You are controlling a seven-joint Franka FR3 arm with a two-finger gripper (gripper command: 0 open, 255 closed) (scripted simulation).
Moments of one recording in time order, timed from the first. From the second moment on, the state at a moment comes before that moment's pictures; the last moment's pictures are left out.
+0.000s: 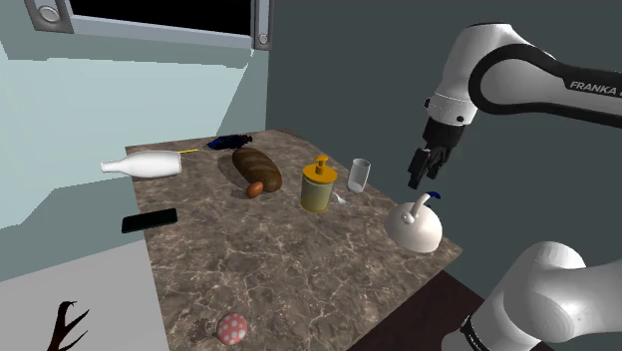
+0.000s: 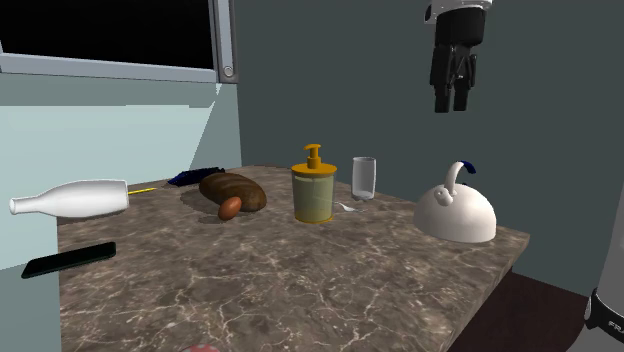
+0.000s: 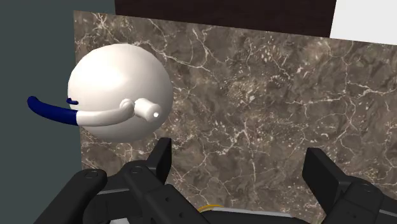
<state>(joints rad) -0.01 -0.81 0.06 -2.41 0.03 1.58 0.04</state>
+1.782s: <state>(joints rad) -0.03 0.07 0.07 -1.87 0.01 2.08 0.05</state>
